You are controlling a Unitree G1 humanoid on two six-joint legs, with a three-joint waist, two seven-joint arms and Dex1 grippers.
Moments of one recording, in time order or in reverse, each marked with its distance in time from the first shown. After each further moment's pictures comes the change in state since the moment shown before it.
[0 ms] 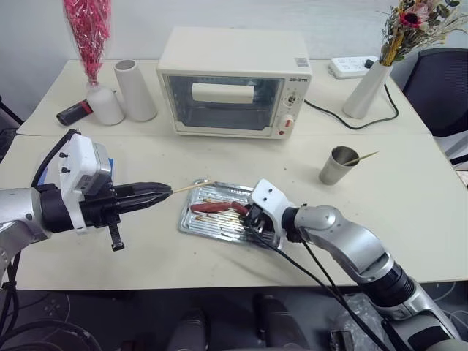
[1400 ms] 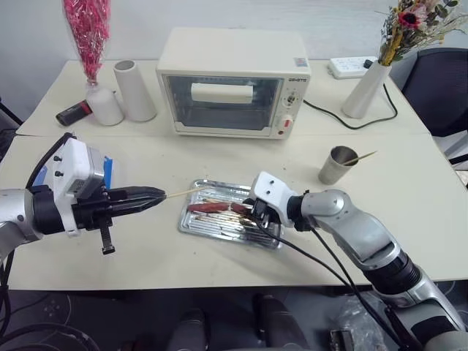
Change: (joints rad) left arm 0.041 0.031 0.013 0.041 0.040 -0.051 -0.080; right arm -0.076 -0.031 -0.007 0.045 -0.116 -0.078 0.231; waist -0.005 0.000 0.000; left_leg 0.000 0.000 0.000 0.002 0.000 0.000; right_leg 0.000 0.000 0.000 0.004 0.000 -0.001
